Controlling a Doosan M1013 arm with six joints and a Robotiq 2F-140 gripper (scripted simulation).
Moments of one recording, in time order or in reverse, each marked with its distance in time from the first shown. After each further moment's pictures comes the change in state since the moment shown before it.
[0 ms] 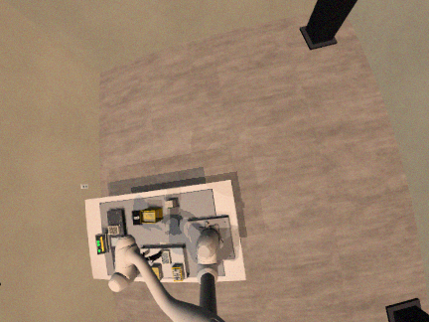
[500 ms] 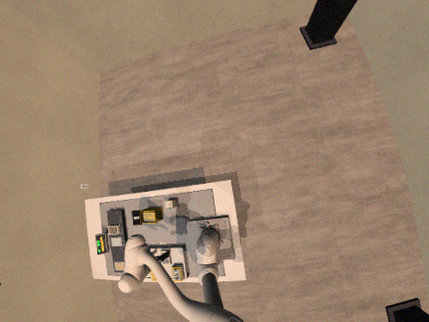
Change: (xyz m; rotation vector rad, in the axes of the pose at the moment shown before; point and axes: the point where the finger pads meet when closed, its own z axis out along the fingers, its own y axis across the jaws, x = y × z) arm 0.000 -0.064 0.000 0.001 0.000 0.000
